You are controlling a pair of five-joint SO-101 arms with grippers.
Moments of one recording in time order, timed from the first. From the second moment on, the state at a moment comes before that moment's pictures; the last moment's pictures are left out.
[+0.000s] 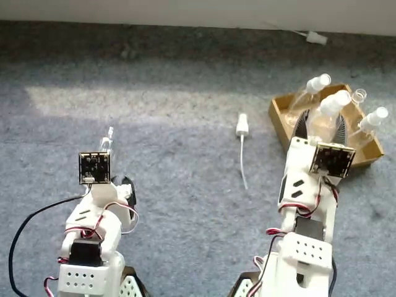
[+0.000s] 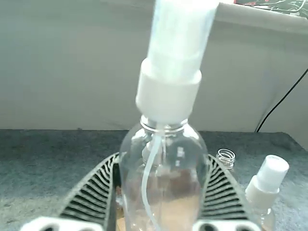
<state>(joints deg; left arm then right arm) -2.9 -104.1 95.3 58.0 11.0 10.7 -65.0 83.7 -13.7 8.5</state>
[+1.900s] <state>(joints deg) -2.9 -104.1 95.3 58.0 11.0 15.7 2.5 60.9 -50.6 -0.9</state>
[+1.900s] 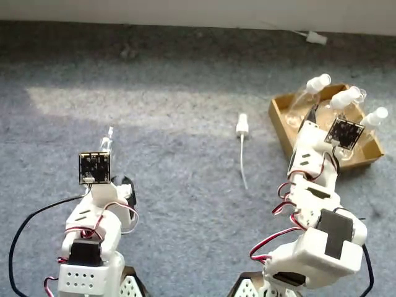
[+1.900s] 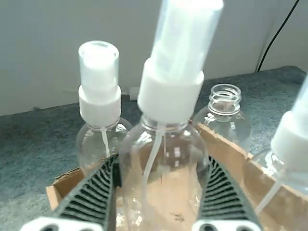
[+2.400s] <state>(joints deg) -2.9 -104.1 95.5 58.0 11.0 13.9 2.5 59.1 -50.6 -0.9</state>
